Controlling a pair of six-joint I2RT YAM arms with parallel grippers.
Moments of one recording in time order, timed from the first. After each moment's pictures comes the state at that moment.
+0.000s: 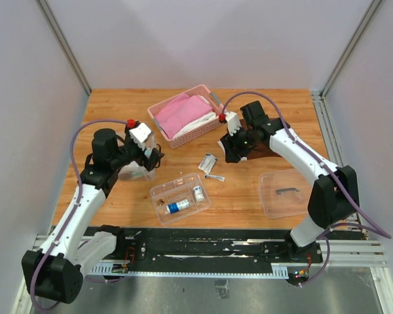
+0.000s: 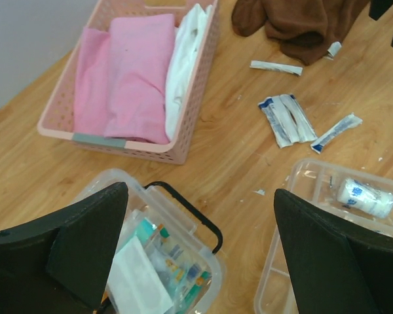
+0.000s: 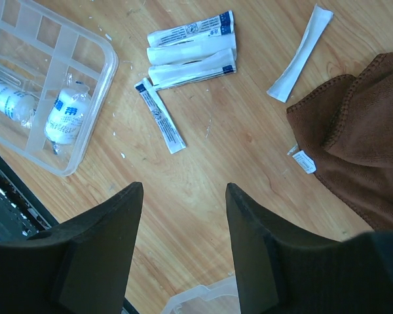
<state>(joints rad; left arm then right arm) -0.15 0.90 0.73 -0.15 0.52 0.37 0.45 1.60 1.34 -0.77 -0.39 -0.28</state>
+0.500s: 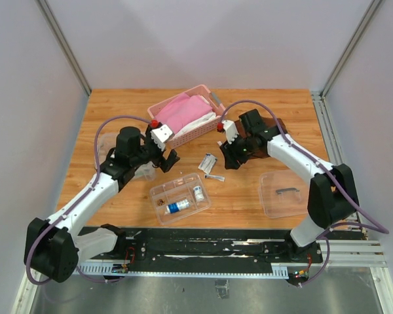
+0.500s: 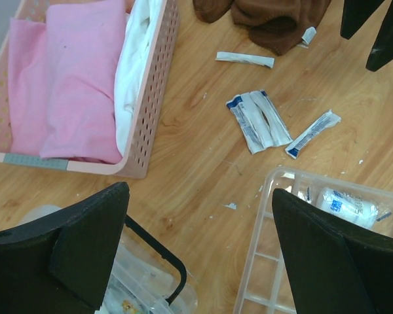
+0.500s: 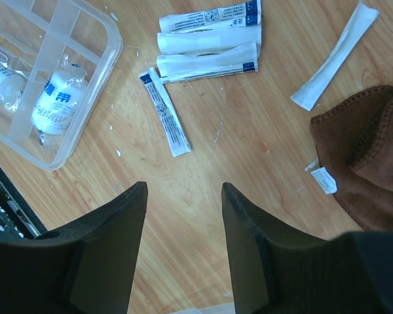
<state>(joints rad) -0.38 1.10 0.76 -0.07 0.40 0.33 0.45 1.59 1.21 -0.66 -0.44 -0.35</state>
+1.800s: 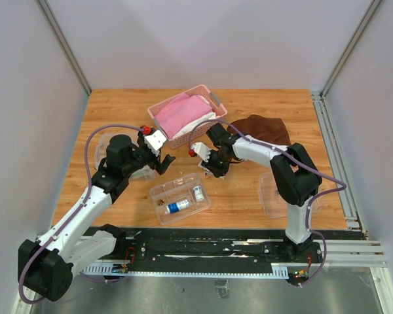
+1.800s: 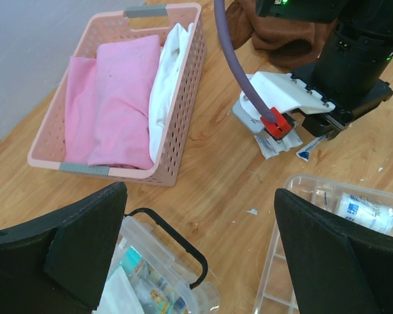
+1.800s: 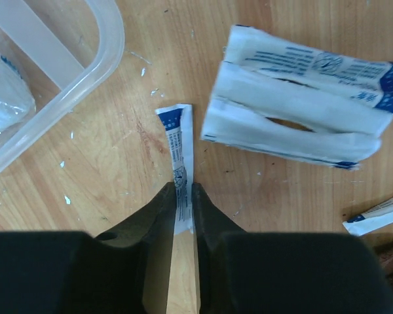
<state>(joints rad) -0.38 0.94 0.67 0.00 0.36 0.38 0.65 1.94 1.33 -0.64 -0.29 -0.64</state>
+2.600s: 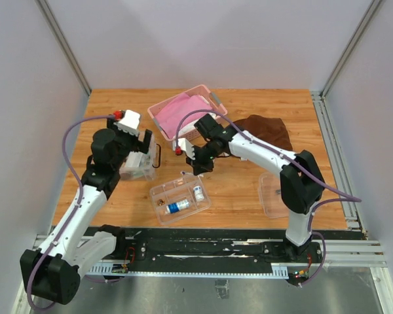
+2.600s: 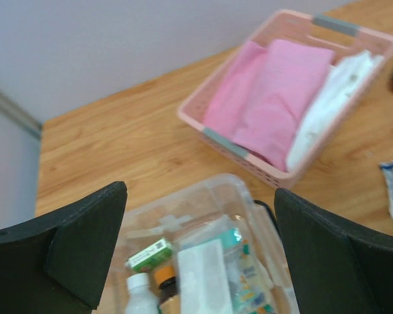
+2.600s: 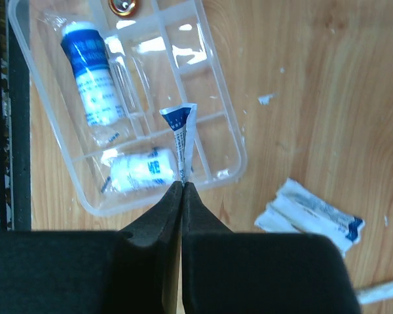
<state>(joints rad) -0.26 0.91 0.71 0.05 0.01 0.27 0.74 1.85 1.50 -0.78 -0.58 -0.76</state>
